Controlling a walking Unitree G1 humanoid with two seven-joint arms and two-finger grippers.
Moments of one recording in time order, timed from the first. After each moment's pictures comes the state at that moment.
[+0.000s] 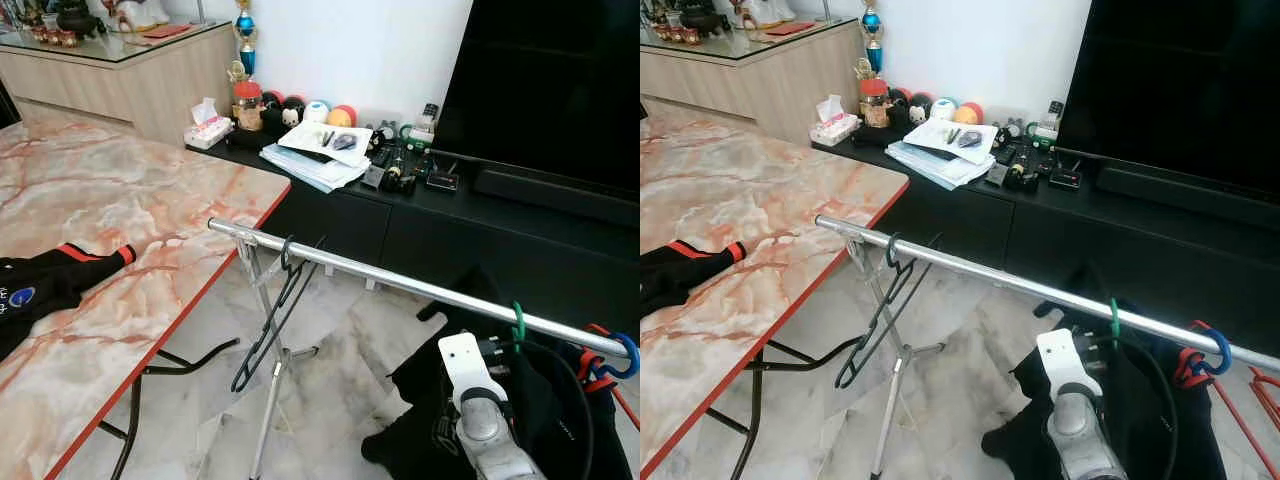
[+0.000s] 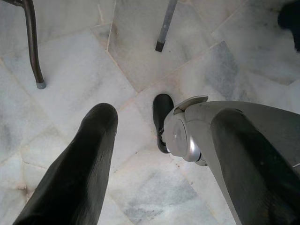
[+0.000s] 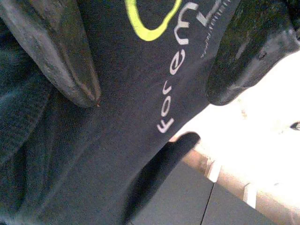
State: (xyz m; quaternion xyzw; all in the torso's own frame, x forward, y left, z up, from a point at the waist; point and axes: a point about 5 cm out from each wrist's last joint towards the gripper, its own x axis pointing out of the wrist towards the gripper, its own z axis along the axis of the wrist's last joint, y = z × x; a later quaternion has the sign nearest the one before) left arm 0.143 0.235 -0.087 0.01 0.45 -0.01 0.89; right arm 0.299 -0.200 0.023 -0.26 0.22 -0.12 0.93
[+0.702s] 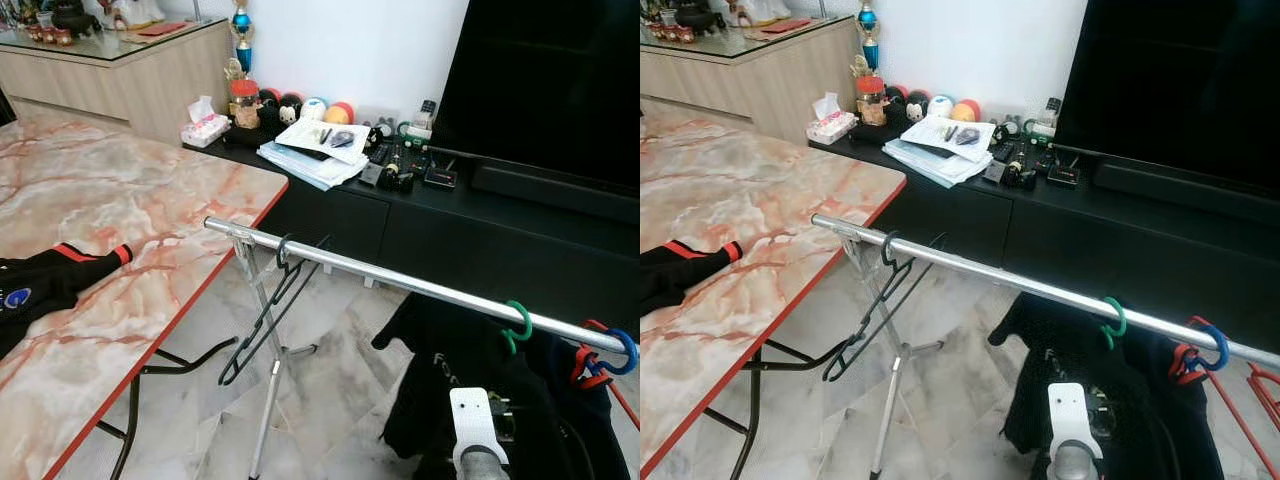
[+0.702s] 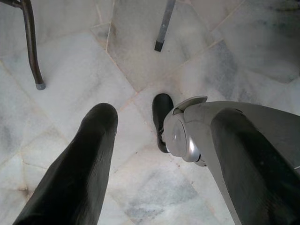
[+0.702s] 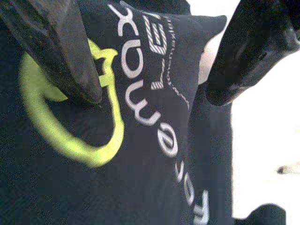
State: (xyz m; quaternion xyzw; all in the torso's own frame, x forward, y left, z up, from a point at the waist) left arm 0.145 0.234 -0.086 0.01 0.45 -0.02 0.89; right arm 0.251 -0.198 -0.011 -0.16 0.32 -0.15 0.92
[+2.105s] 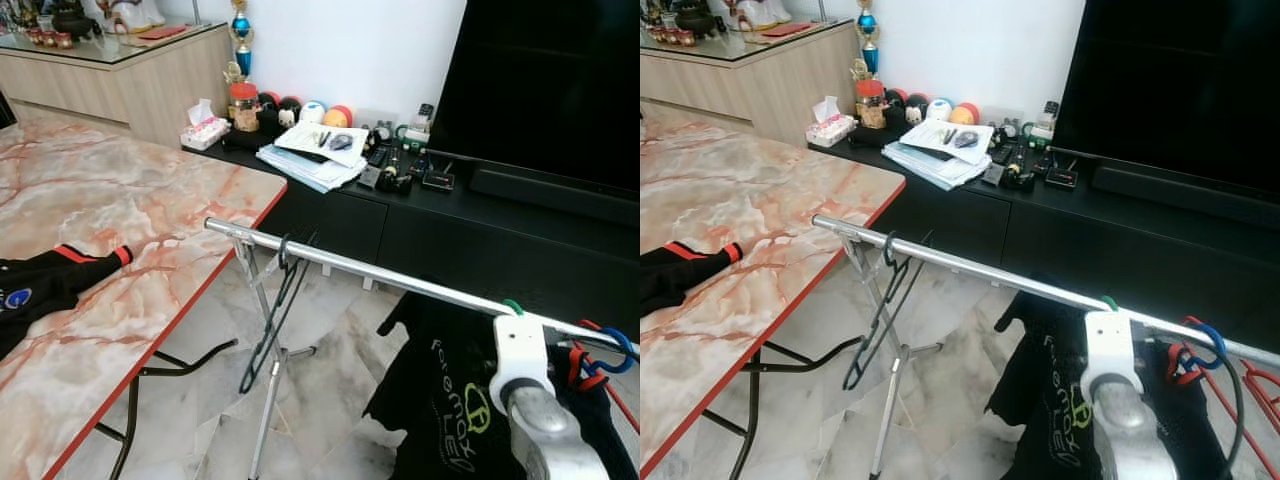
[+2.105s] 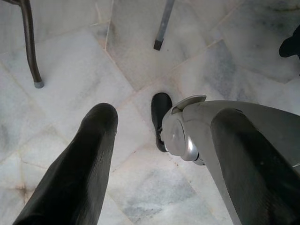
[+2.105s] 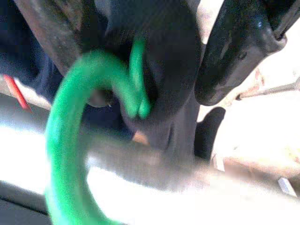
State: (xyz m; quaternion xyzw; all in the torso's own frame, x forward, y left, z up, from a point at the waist) left arm 0.144 0.234 -0.087 0.01 0.45 -0.02 0.89; right arm 0.289 -0.220 0.103 -0.09 0.22 -0.10 0.97
